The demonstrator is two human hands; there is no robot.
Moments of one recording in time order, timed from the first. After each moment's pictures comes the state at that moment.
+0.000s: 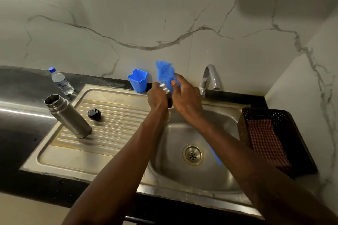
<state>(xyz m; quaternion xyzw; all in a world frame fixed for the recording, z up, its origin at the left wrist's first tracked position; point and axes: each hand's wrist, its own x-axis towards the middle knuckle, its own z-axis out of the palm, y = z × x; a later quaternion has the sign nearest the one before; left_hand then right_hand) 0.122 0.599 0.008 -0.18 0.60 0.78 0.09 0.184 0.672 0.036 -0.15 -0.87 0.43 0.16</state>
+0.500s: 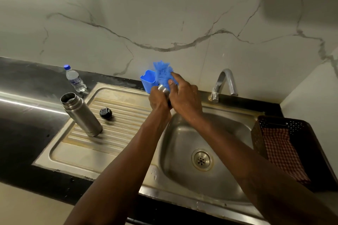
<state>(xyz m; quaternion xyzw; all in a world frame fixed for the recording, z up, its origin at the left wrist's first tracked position) 0.105 0.560 0.007 -0.21 0.53 0.82 0.07 0.153 0.627 0.045 -0.11 -0.90 0.38 0.16</state>
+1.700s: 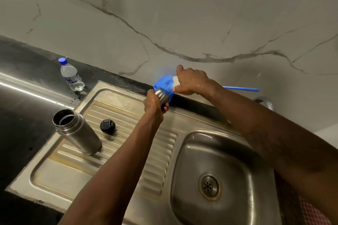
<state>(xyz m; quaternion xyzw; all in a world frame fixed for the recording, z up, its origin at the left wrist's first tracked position) -0.060 0.496 -0.068 -0.35 0.47 0.79 0.17 -0.075 0.622 0.042 0.03 -0.99 -0.03 -0.12</state>
